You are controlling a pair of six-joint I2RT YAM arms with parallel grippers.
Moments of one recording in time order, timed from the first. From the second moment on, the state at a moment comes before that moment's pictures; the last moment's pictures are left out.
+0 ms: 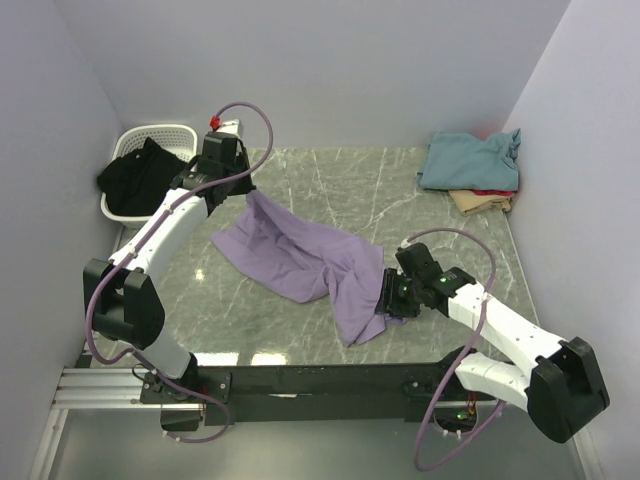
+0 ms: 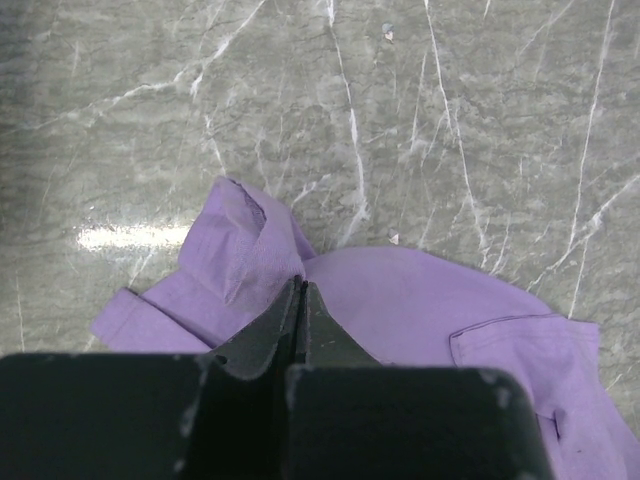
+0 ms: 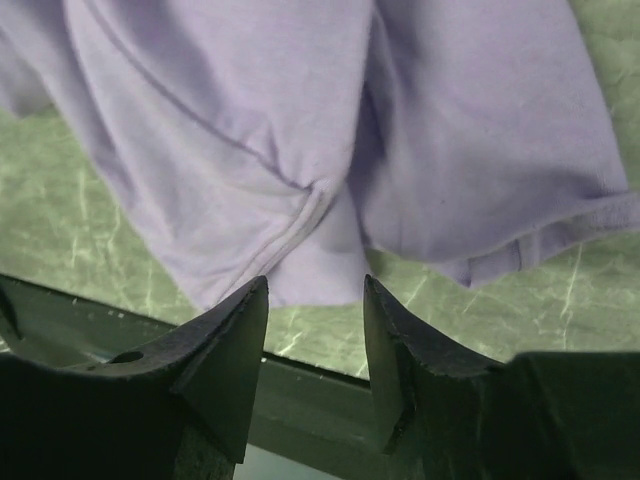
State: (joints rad) left arm -0.31 1.59 1.43 -0.44 -0.11 -0.36; right arm 0.51 1.05 0.61 -0.66 -0.13 0.65
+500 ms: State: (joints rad) left arm -0.31 1.60 1.43 -0.45 -0.10 -0.36; right arm 0.48 1.19 0.58 -0.47 -0.12 0.64
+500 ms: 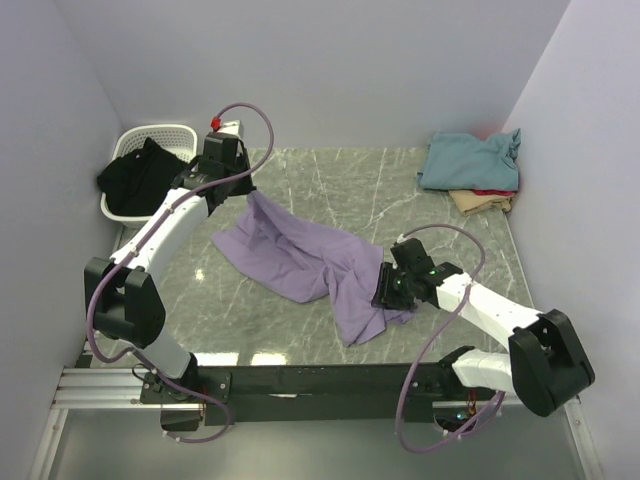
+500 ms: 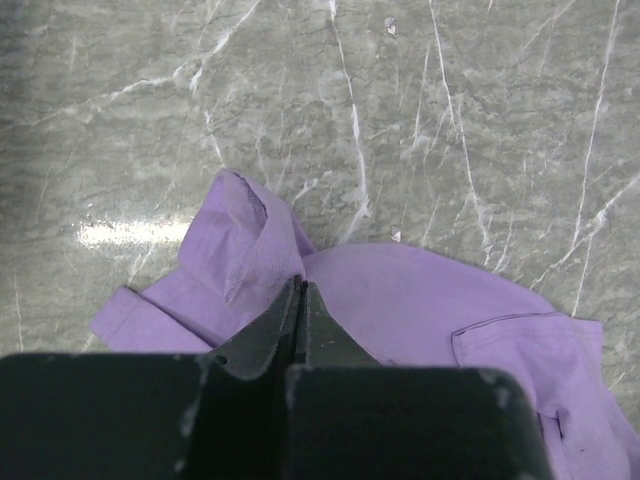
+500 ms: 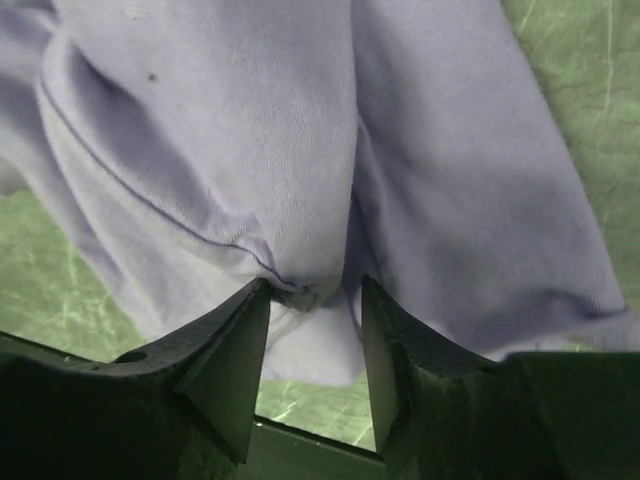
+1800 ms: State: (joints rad) left arm -0.31 1.63 1.45 -0.49 -0.12 -0.35; right arm 0.46 0.98 0.92 -0.58 -0.01 0.53
